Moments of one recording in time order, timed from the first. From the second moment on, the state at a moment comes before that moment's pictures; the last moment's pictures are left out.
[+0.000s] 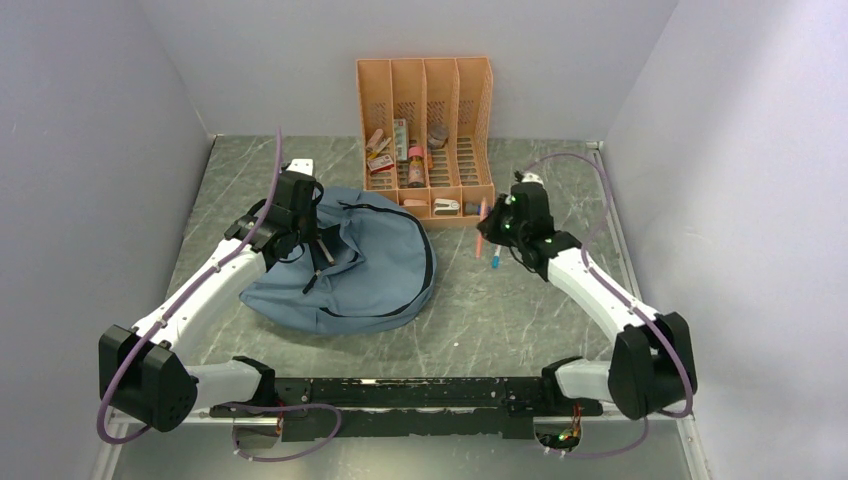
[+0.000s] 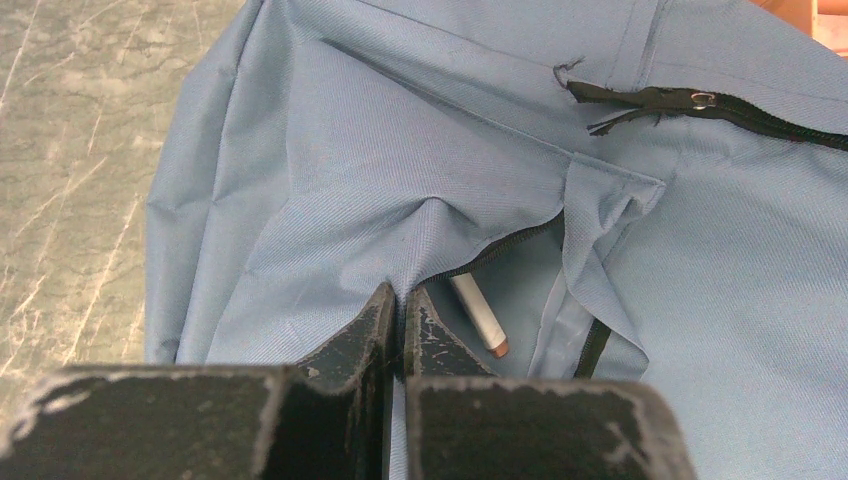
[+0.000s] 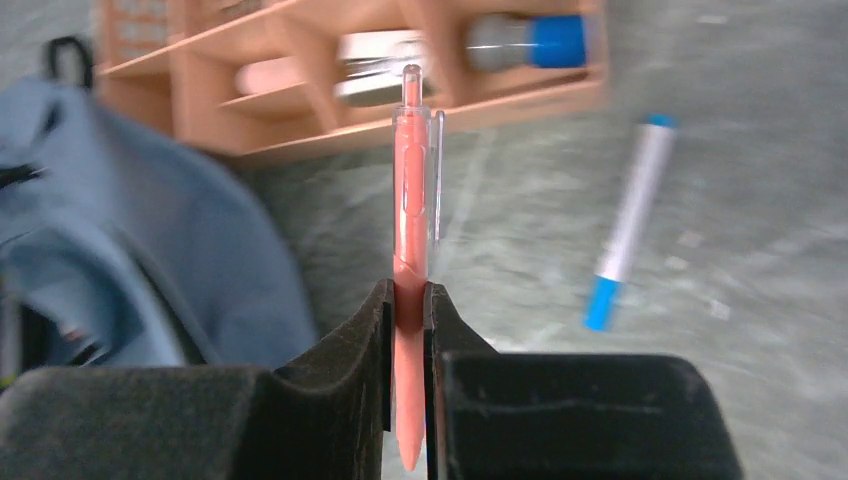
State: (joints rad) left arm -0.41 1.23 1.02 -0.54 -0.38 -0.29; right arm 0.33 1.26 0.83 -0.20 0.05 0.51
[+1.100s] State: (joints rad) left arm -0.41 1.23 1.02 -0.54 -0.38 -0.29; right arm 0.82 1.98 1.43 -0.05 -0.52 0.75
